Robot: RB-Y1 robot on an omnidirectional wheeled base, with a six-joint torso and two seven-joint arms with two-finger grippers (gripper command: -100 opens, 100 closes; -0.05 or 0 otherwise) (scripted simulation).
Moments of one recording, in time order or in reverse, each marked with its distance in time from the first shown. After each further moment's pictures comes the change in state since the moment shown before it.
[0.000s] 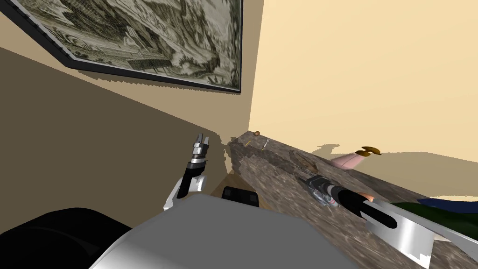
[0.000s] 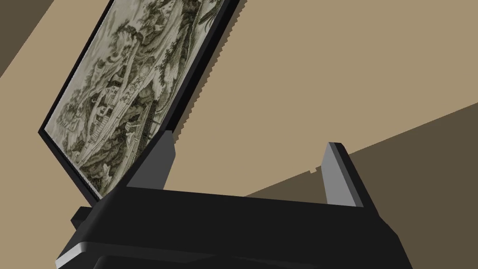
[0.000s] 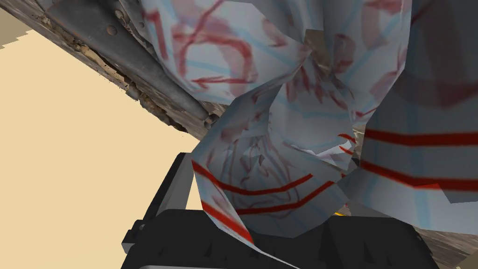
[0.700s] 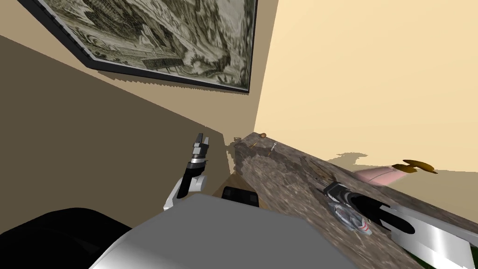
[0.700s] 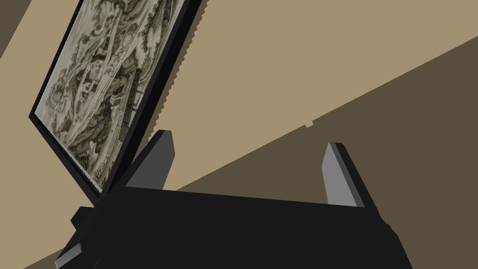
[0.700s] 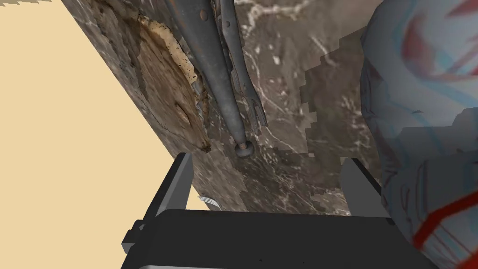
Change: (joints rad) left arm 0.000 0.000 0.000 0.000 0.000 0.000 0.000; right arm -0.011 -0.113 0.097 0.105 -0.011 0.096 0.165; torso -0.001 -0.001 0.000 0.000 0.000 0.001
